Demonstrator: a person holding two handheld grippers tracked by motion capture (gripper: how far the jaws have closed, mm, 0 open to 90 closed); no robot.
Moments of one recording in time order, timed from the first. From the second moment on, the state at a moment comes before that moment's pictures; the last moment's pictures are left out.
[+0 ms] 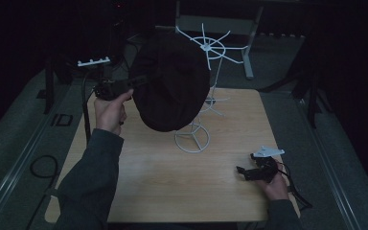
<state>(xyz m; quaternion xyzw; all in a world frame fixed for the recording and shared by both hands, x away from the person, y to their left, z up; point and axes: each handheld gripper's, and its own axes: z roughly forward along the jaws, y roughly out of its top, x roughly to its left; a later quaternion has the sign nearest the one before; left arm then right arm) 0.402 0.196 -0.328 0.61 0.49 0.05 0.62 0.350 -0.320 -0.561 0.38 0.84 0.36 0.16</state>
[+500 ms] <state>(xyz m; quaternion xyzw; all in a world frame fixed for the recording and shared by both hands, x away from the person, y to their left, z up) 0.411 0.191 -0.338 0.62 0.50 0.04 0.60 0.349 -0.320 -0.561 0.38 0.84 0.36 0.16</state>
